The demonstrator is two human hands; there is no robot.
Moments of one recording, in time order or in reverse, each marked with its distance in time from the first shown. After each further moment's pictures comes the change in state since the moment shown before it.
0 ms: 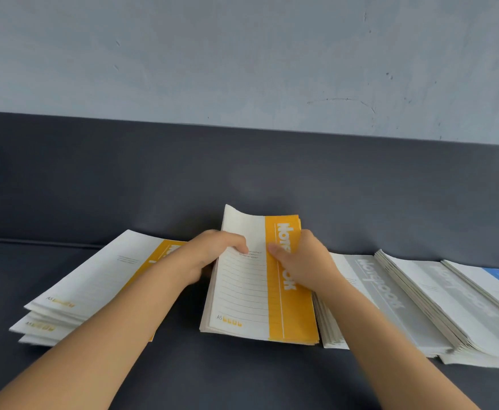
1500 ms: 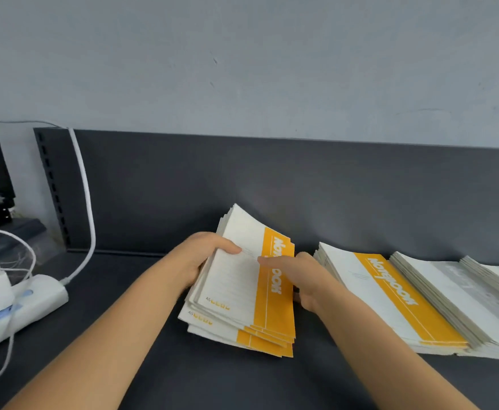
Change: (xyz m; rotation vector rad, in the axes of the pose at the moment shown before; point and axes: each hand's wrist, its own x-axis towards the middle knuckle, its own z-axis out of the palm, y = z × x) left_hand -0.021 -0.052 -0.188 -0.211 -0.045 -0.036; right_hand -0.036 -0.140 0.123 0.648 -0.260 0.314
